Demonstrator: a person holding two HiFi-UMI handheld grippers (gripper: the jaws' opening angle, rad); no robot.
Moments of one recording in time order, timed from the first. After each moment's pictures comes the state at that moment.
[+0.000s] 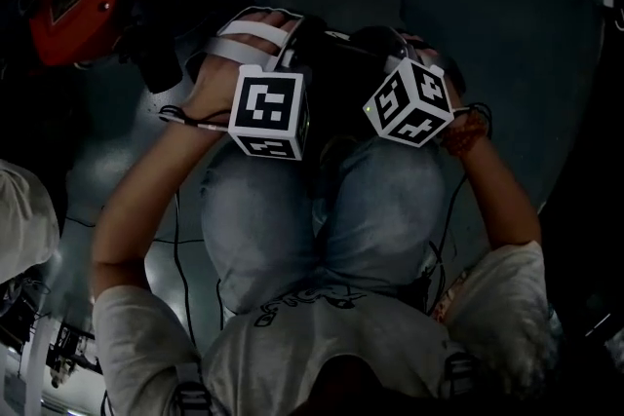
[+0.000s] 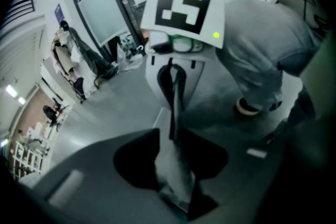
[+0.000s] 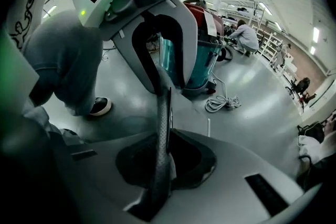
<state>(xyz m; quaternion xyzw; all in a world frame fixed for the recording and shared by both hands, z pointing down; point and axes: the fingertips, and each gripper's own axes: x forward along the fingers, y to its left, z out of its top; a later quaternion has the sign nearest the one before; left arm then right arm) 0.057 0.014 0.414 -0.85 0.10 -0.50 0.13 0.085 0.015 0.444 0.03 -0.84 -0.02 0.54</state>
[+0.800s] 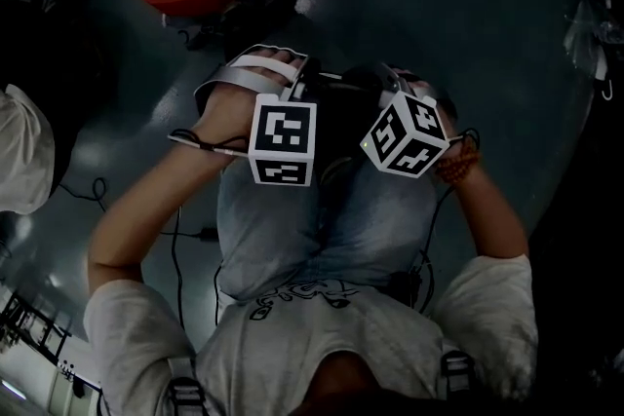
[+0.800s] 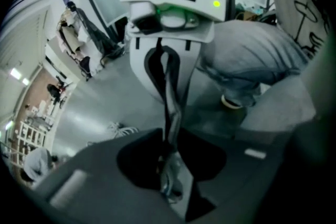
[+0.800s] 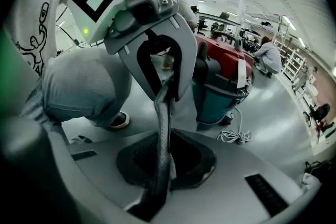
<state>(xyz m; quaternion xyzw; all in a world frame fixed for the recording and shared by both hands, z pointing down) -0.030 0.070 0.339 -0.81 0.13 -0.57 0.05 -0.008 0.063 0.345 -0.08 -0.86 -0.07 0.51</state>
